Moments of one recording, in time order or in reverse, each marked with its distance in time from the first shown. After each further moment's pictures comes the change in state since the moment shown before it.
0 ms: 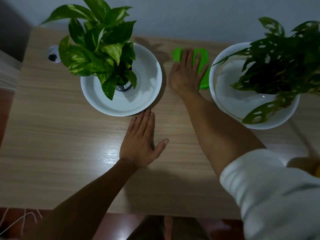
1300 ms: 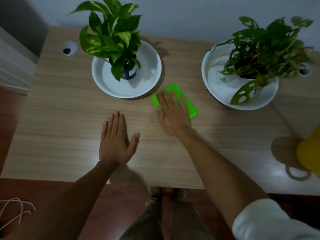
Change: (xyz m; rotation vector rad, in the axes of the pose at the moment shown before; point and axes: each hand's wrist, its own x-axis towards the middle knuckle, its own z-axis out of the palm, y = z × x) left_hand -0.096 -0.050 -0.012 -0.014 -0.034 -0.263; right_hand -0.191 0.044 0.016 -0.143 -0.119 -0.479
